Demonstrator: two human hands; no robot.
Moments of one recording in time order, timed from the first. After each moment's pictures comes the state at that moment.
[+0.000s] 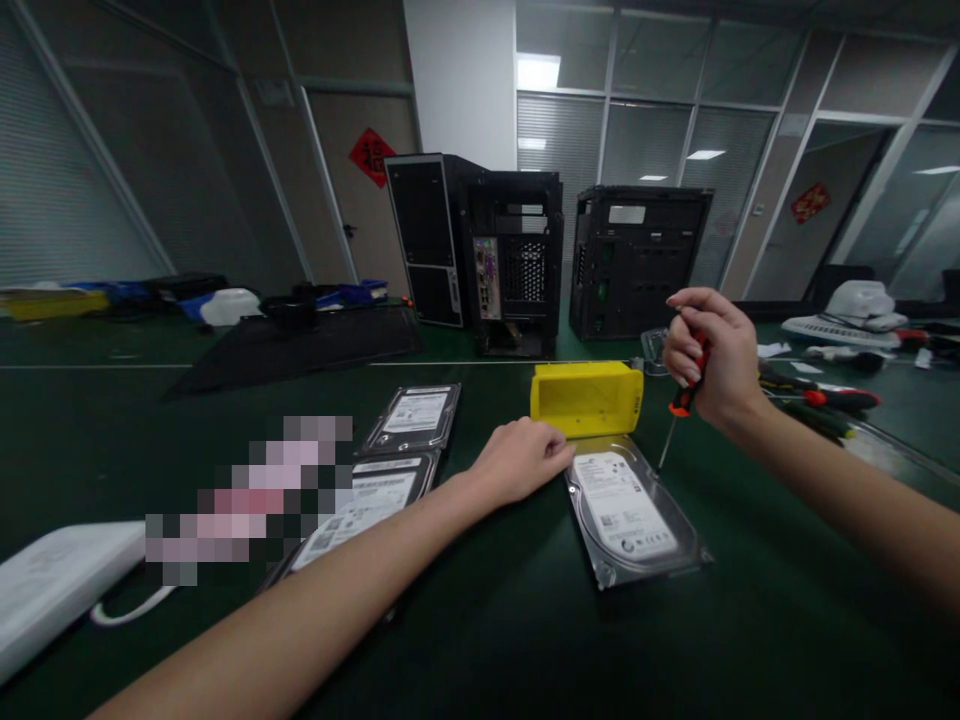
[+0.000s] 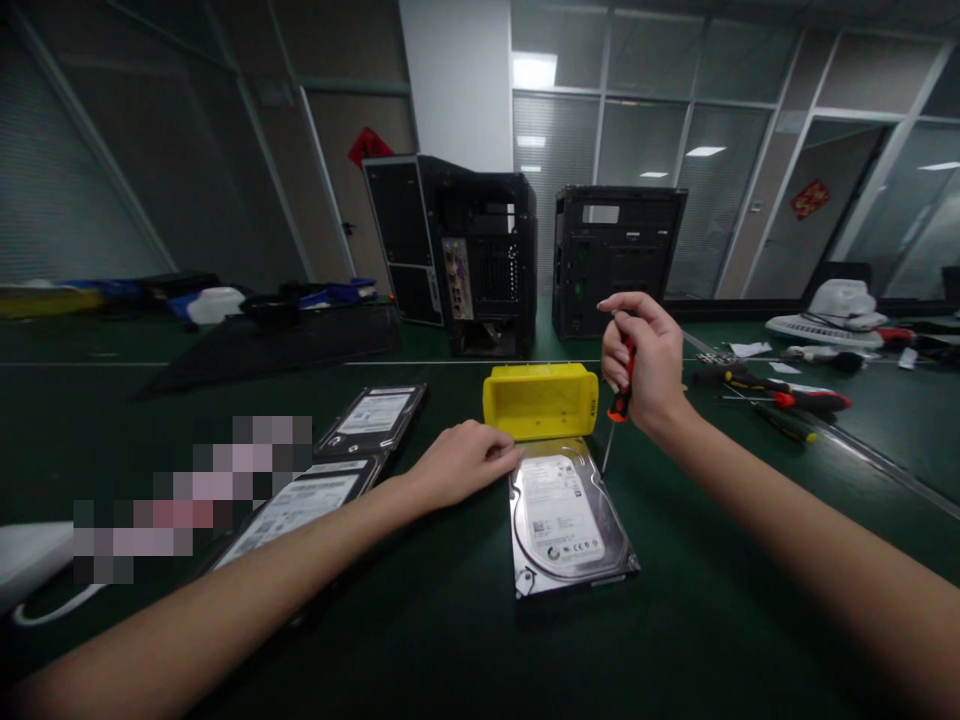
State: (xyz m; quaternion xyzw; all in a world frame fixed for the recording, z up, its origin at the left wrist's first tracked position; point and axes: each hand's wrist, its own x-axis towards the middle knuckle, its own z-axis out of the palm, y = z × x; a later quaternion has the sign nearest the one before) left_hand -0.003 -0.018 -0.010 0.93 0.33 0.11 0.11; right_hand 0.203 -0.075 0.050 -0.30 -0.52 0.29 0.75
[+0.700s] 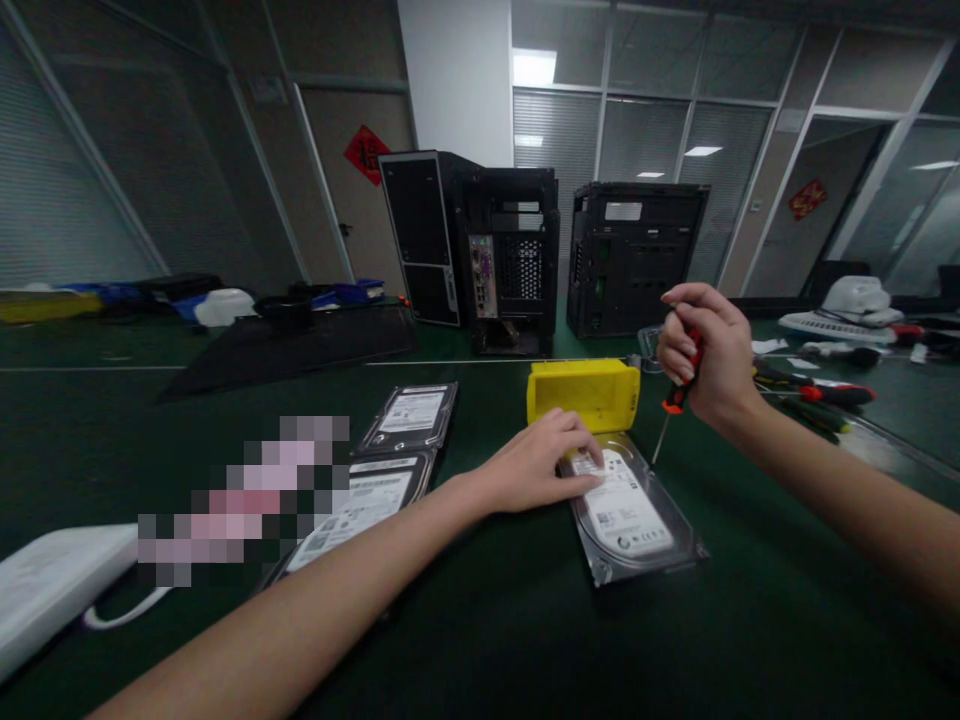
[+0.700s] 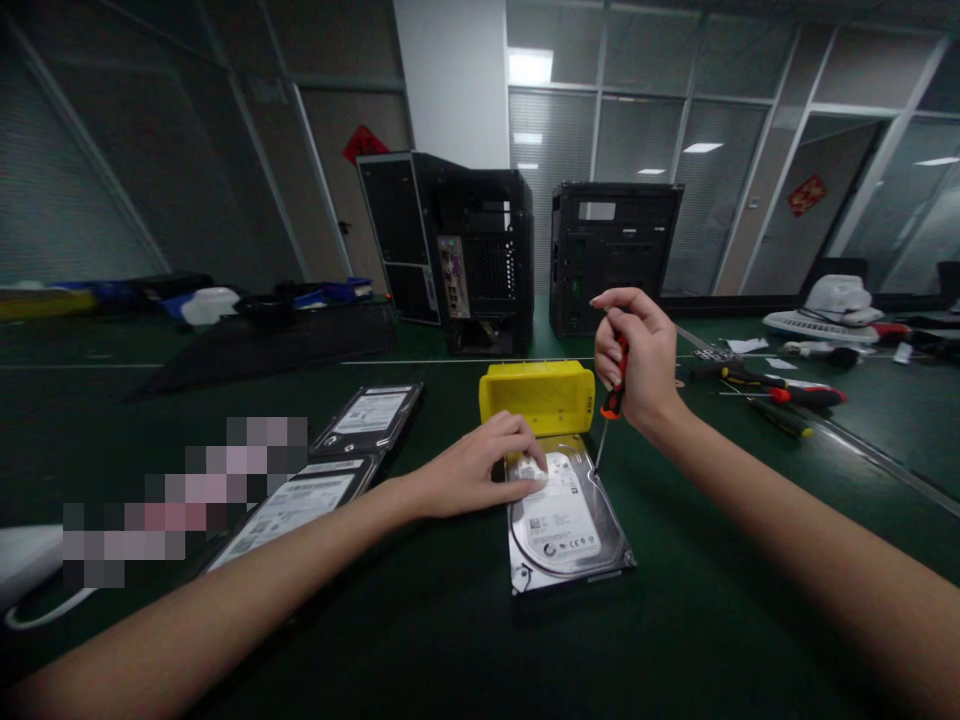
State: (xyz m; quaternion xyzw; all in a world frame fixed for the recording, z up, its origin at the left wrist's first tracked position) left_hand 0.001 -0.028 -0.003 0.97 0.12 0.15 0.16; right_hand 0.201 -0.077 0.052 -0.29 -0.53 0.28 0.75
